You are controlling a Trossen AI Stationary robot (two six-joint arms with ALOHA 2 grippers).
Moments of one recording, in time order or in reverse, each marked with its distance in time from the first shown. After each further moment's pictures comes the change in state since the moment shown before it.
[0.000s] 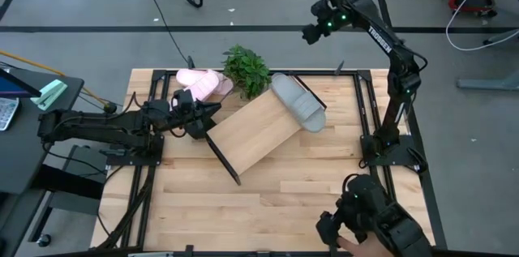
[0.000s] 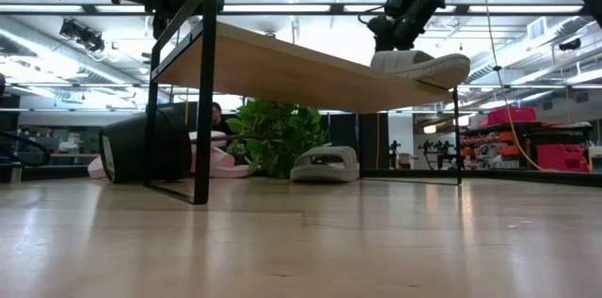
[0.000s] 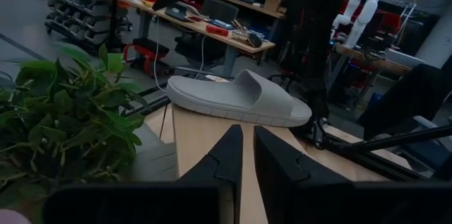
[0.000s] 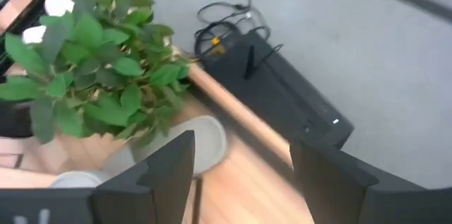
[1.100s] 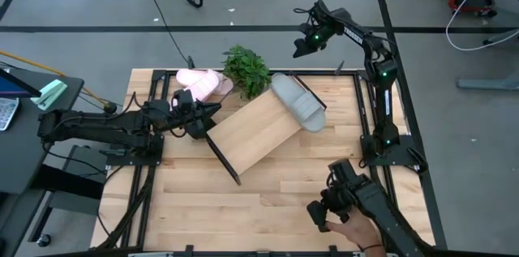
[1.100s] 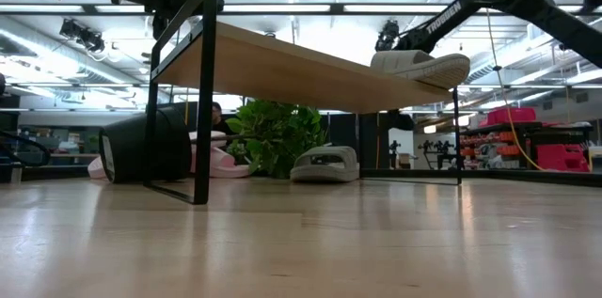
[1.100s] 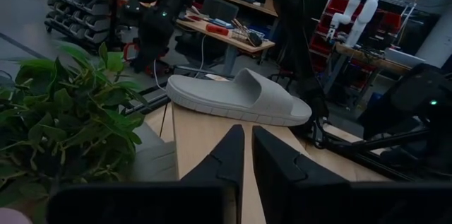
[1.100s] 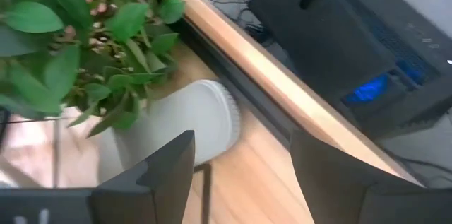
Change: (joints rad) left arm 0.000 0.000 0.000 -0.003 0.000 -0.003; right arm -0.080 0.344 -0.001 0.004 -0.300 -0.068
